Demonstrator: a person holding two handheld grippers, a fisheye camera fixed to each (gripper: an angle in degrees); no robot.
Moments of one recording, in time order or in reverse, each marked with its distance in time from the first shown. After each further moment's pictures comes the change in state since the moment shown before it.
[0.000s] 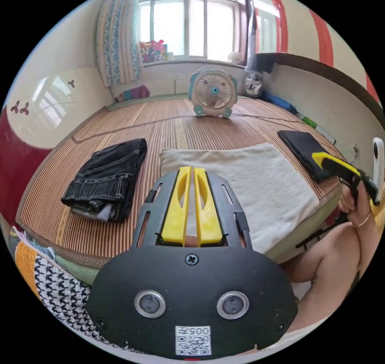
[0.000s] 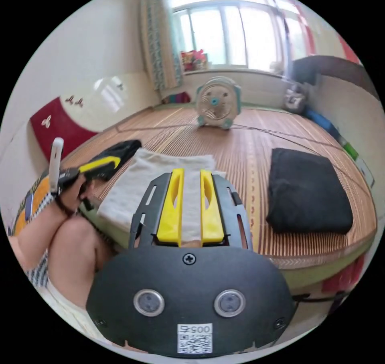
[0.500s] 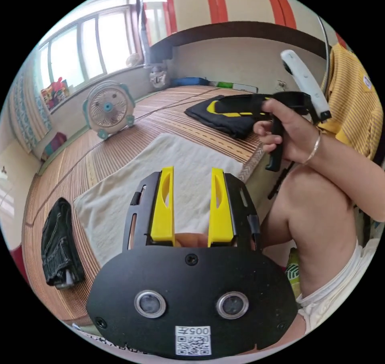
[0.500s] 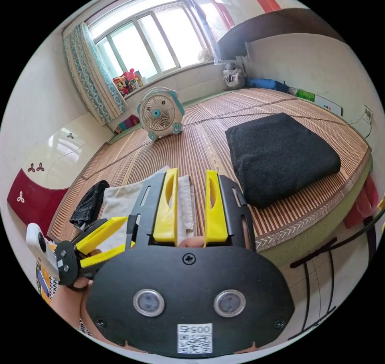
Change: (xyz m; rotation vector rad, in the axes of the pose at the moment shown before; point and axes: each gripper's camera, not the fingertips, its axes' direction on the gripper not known) left arm 0.188 -0.027 0.020 -0.014 0.342 0.496; right arm 0.063 0.028 -0.027 -0.003 0.139 0.295
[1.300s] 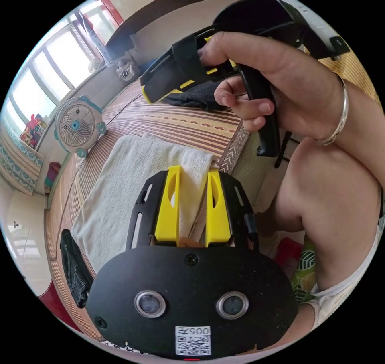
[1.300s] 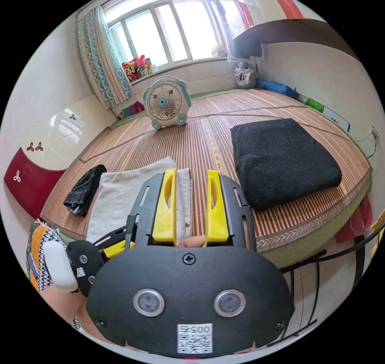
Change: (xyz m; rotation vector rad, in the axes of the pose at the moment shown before) left arm 0.045 -0.011 0.048 -0.182 -0.075 0.143; right arm -0.006 0.019 -0.013 -0.055 0.001 -0.098
